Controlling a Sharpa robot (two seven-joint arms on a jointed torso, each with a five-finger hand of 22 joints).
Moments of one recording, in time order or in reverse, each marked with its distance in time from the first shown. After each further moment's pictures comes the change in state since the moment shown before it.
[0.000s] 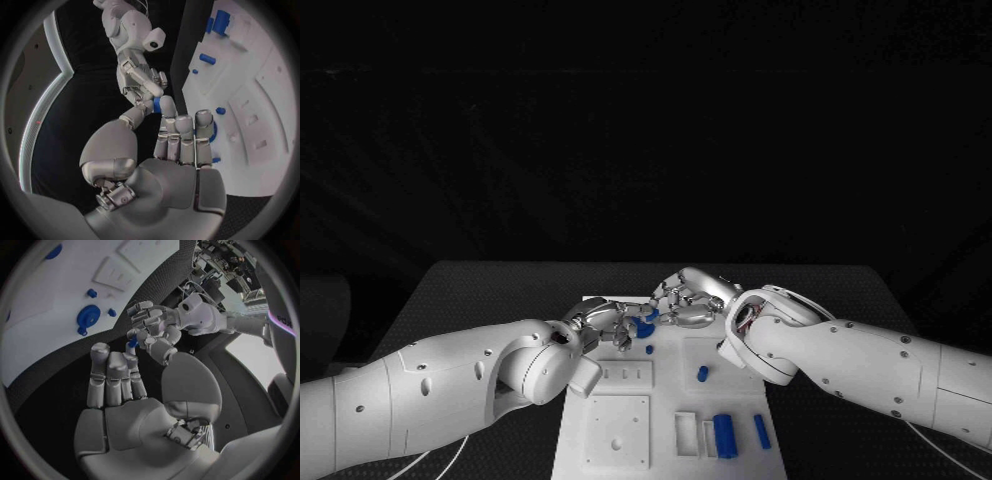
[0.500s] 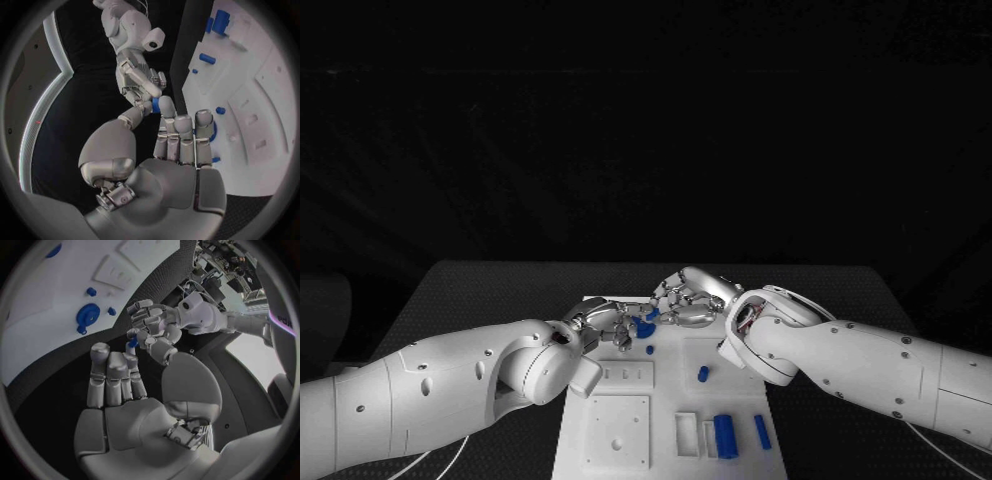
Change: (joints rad) left arm 0.000 -0.001 0.000 0.002 0.000 -0.004 0.001; left_hand -0.028 -0.009 0.005 0.042 -0.019 -0.009 0.002 -0.011 -0.001 -0.001 0.001 0.000 0.009 0.001 0.001 0.000 0.005 0.000 0.000 0.000 -0.001 0.008; right arm 0.000 0.000 0.000 0.004 0.000 -0.010 -0.002; right_hand -0.002 -0.002 0.000 0.003 0.004 0.000 0.000 0.000 0.000 0.000 0.000 0.000 0.000 0.002 0.002 0.000 0.000 0.000 0.002 -0.001 0.000 0.000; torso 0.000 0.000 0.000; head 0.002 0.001
